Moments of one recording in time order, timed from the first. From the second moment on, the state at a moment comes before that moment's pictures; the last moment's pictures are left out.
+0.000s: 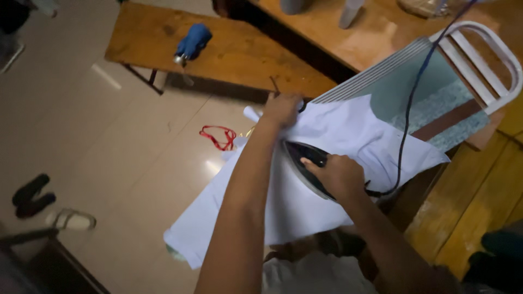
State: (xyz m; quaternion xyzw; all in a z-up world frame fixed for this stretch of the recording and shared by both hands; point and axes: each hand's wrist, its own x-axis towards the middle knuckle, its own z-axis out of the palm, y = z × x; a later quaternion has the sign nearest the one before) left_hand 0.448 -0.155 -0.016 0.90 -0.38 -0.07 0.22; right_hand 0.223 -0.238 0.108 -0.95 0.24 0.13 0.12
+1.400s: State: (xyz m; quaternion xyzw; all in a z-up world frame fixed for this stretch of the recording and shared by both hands) left_hand 0.469 -0.135 0.021 0.86 -0.39 -0.03 0.31; right_hand 0.213 -0.271 0.099 -0.90 0.38 0.10 0.17
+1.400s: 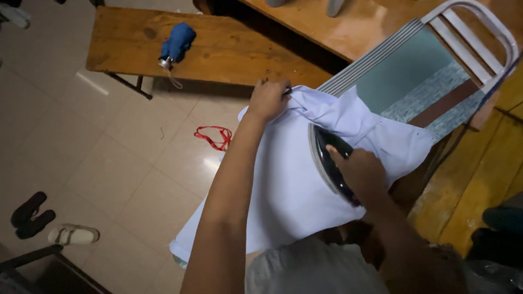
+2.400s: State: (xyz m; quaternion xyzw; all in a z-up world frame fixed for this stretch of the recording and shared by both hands) left_hand 0.178 0.172 -0.009 0.96 0.07 -0.04 0.25; right_hand 0.264 -0.229 0.089 -0.94 0.22 0.16 0.20
